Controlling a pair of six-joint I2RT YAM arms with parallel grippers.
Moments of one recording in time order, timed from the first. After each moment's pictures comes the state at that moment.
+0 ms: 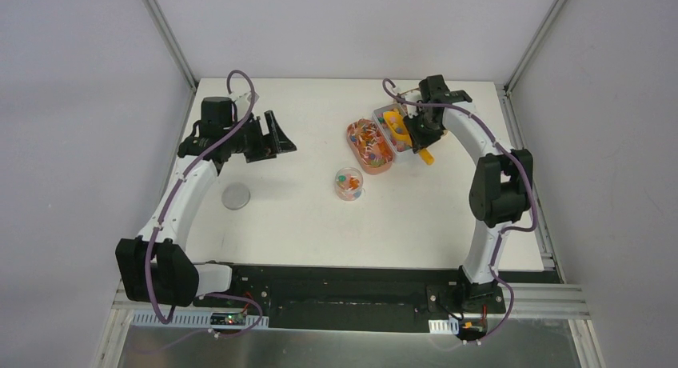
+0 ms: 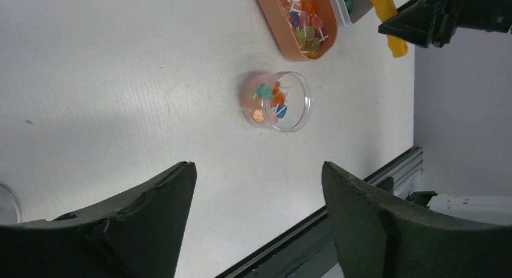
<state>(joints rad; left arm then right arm) -0.09 1.29 1.12 -0.55 0.58 -0.49 0.25 1.95 1.67 -0.93 -0.09 -0.32</state>
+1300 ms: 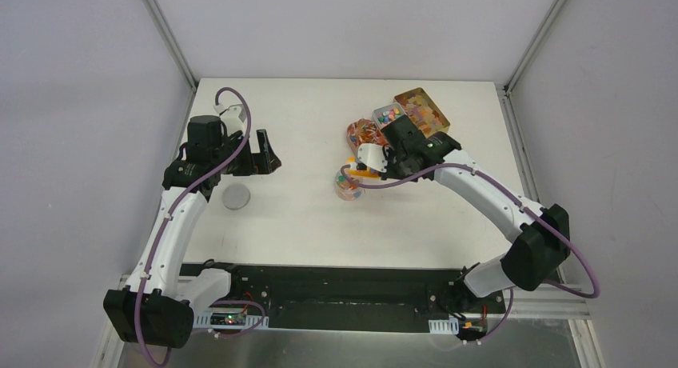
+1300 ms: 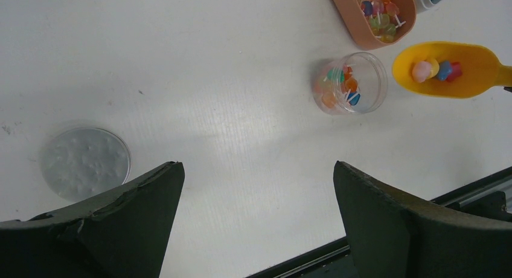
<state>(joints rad) -0.09 1.03 1.03 -0.69 0.34 -0.25 0.66 1.48 1.33 -0.97 0.12 -0.87</state>
